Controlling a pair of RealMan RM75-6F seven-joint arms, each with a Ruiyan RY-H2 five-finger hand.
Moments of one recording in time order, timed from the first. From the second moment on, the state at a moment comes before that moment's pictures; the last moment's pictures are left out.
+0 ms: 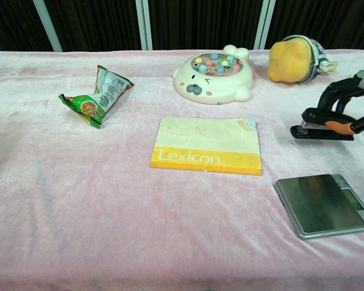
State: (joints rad) left arm -0.10 -1.09 -0.11 -1.73 1.27 1.41 0.07; right arm 0.53 -1.40 0.12 -1.32 -1.37 0.97 0.27
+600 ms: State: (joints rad) left arm -0.10 -1.07 -0.11 -1.73 1.27 1.40 0.03; right arm 0.70 -1.51 0.26 -1.49 -1.00 0.89 -0.17
